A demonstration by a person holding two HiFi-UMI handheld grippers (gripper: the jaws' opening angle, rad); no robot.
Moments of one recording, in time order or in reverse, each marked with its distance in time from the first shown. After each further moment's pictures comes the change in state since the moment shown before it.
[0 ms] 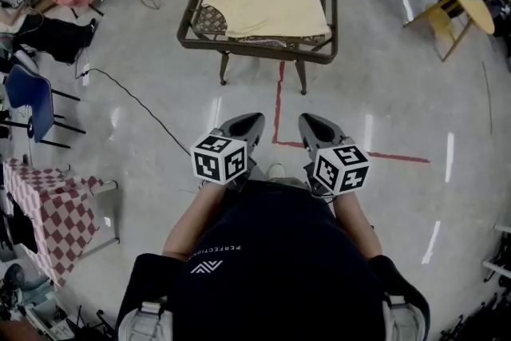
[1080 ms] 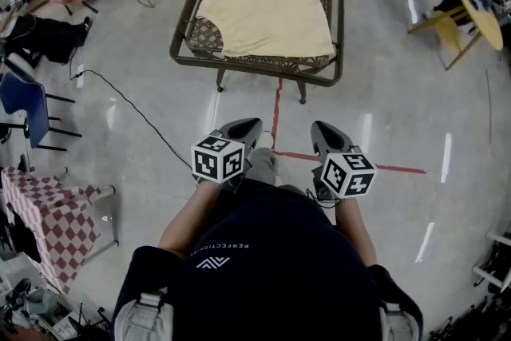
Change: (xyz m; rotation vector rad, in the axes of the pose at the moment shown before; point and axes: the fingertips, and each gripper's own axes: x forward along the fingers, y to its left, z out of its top) left arm 0.080 0.069 0.031 -0.035 0.099 -0.014; right arm 0.062 -0.094 0.028 0.100 0.064 -0.112
